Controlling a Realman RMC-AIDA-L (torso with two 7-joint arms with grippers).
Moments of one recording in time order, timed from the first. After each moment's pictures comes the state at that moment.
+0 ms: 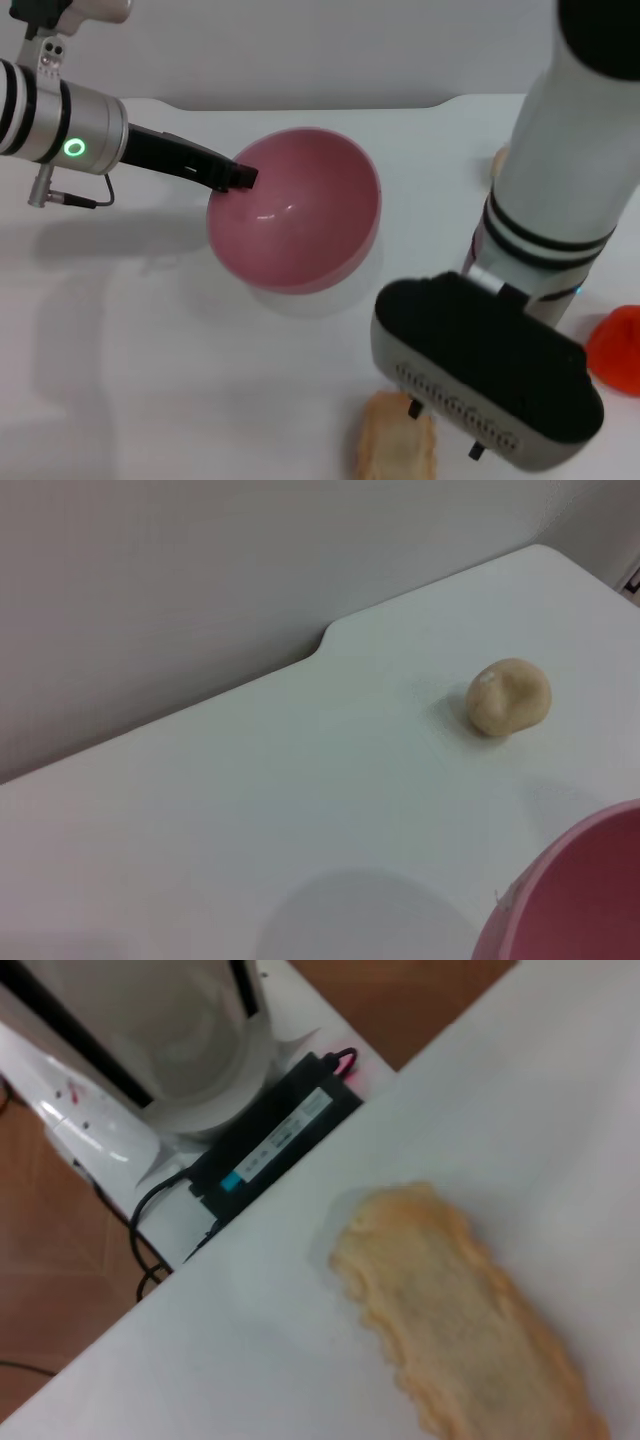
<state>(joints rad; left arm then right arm) -0.72 -2.05 1.01 0.96 2.31 1.33 -2.27 0.89 2.06 -1.90 -1.39 0.76 1.87 -1.51</state>
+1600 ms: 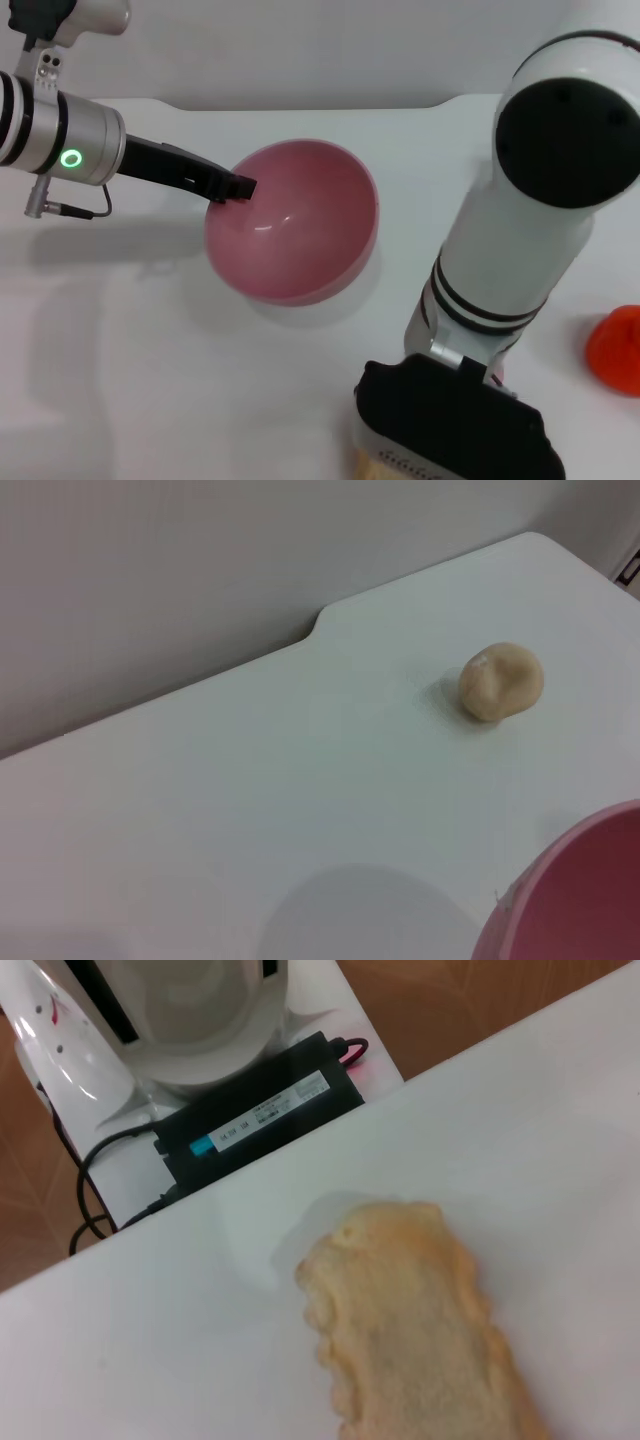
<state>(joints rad) -0.71 -2.06 1.01 0.97 2.31 1.35 -2.26 0.85 2.08 -2.09 -1.33 0.76 1.61 -1.67</state>
